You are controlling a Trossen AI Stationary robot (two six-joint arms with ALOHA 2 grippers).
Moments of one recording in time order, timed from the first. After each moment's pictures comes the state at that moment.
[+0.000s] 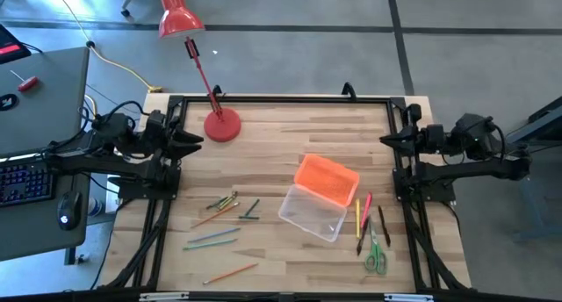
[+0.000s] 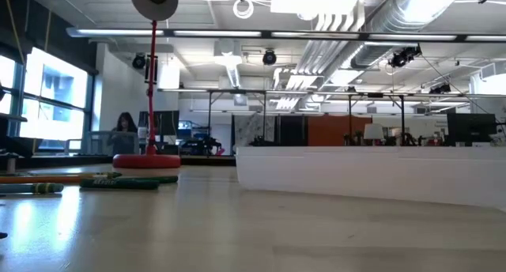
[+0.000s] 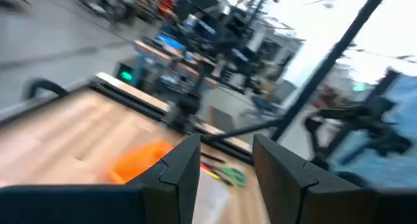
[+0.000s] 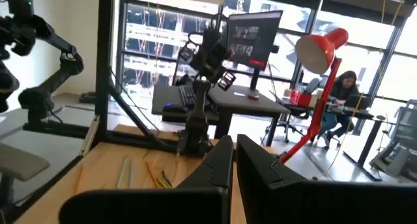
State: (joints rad) left arm 0.00 0.39 0.78 -0.39 -0.06 -0.45; right arm 0.00 0.39 0.78 -0.32 0.00 -0.16
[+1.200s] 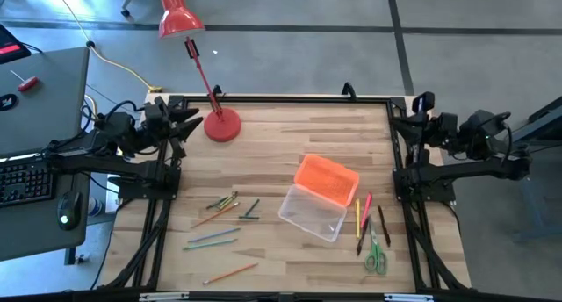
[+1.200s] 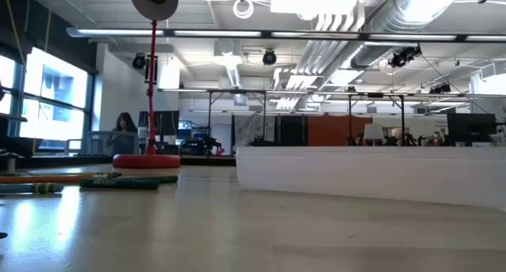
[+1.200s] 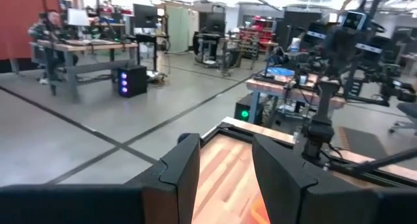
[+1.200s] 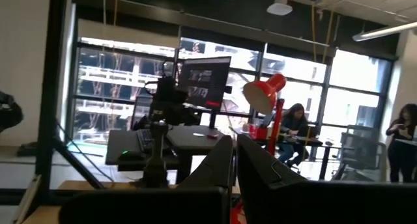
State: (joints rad) left arm 0.00 0.42 0.78 -0.34 -0.48 -0.08; right arm 0.00 0.39 0.78 -0.11 0.16 -0.18
